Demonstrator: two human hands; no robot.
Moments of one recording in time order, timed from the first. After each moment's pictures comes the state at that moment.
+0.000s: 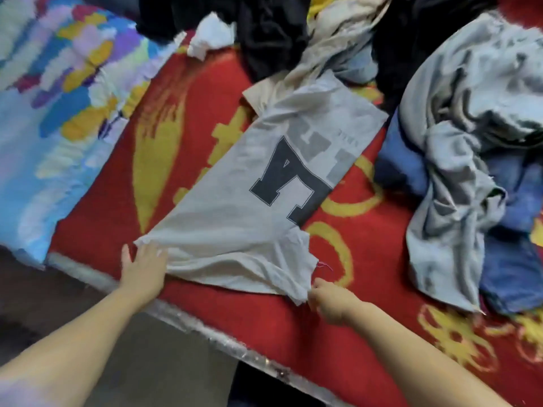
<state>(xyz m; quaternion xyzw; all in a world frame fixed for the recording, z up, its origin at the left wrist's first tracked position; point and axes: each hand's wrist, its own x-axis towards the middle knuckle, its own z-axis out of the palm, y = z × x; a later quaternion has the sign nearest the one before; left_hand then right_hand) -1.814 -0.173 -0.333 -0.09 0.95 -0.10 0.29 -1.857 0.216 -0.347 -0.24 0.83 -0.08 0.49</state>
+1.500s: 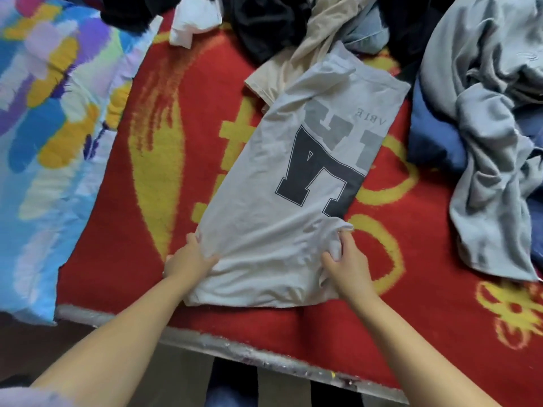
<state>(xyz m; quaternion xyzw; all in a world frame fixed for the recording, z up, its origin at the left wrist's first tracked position) -1.893 -0.200 -0.394 -0.21 0.91 0.14 0.34 -1.876 0.099 -0.331 0.19 0.88 -0.41 0.18</state>
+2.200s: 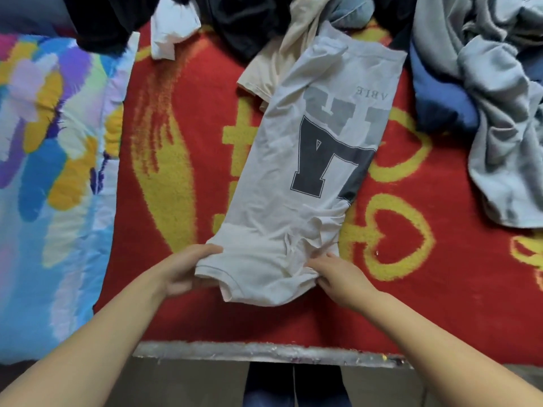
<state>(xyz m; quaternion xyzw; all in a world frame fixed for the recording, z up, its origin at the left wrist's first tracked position) -1.941 -0.257 -0.327 -0.32 0.53 0.59 0.52 -1.852 0.042 -0.361 -0.10 0.91 -0.24 0.31</state>
